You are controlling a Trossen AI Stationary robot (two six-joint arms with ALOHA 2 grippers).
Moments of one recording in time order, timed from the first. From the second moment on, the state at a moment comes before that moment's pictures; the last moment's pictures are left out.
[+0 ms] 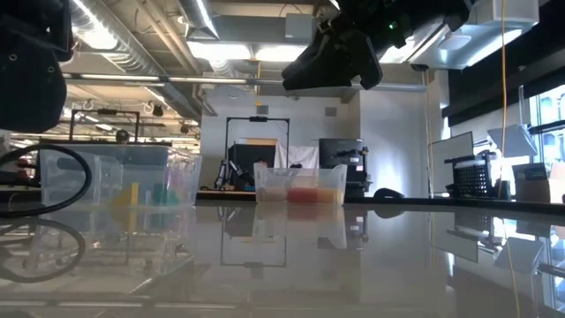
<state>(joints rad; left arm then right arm) -0.54 1.64 0.64 -1.02 0.42 -0.65 0.18 1.59 0.96 0.19 0.40 -0.49</state>
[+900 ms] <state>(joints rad) -0.53 1.48 0.80 -1.09 0.28 -0.60 0.18 1.59 0.96 0.18 0.40 -0.50</state>
